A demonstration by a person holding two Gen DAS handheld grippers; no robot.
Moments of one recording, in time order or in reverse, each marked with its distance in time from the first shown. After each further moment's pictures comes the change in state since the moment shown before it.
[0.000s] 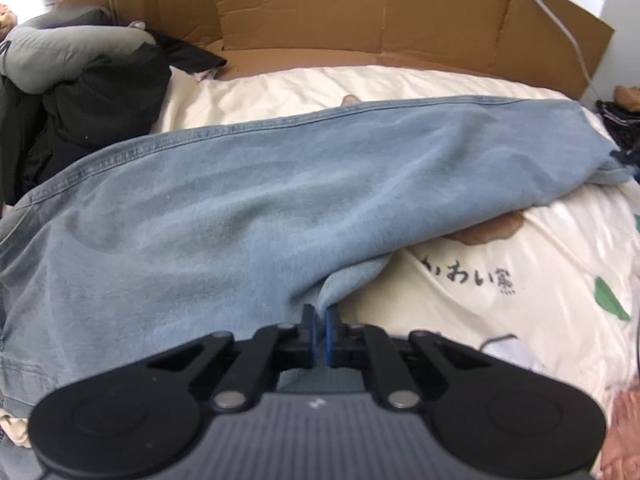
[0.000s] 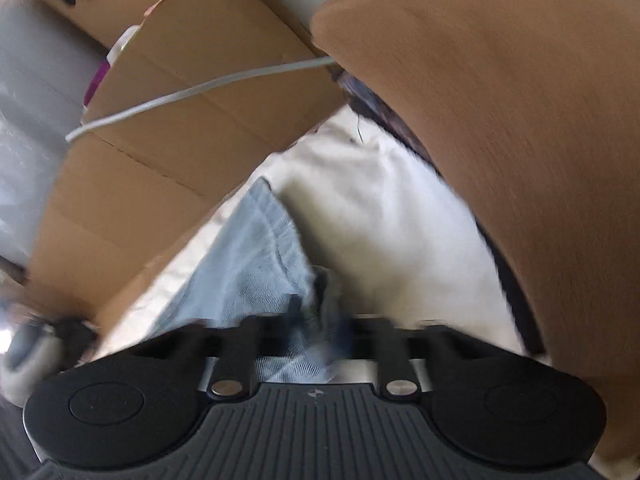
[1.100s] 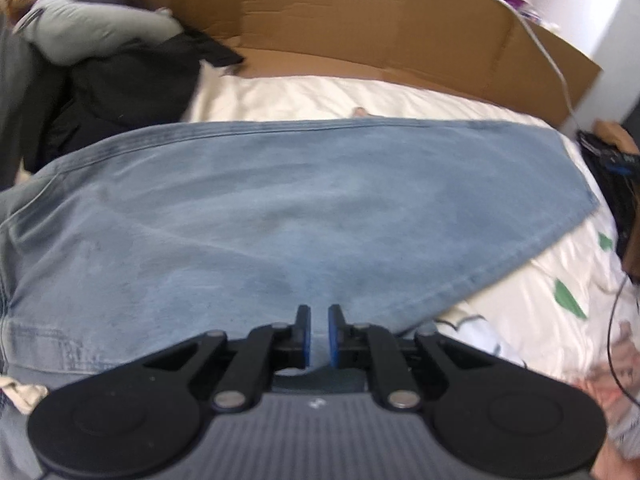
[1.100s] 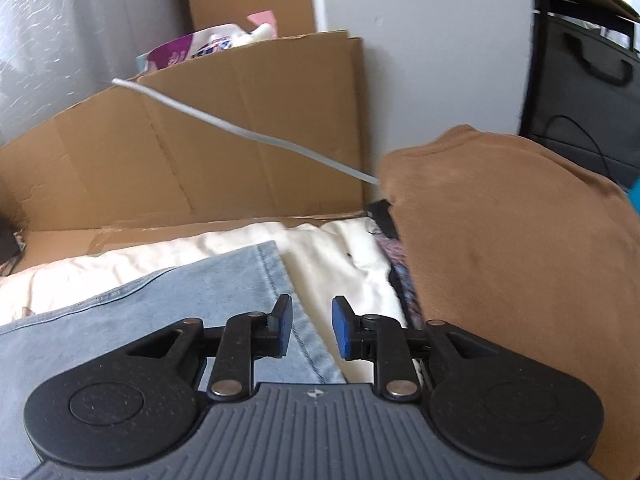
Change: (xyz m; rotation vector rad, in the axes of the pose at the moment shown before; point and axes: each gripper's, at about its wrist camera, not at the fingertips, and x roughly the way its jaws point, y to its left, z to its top) left arm -0.037 0.046 -0.003 -0.103 0.012 -0.080; right arm -0.028 0.056 0.019 -0.511 -0.136 -0.192
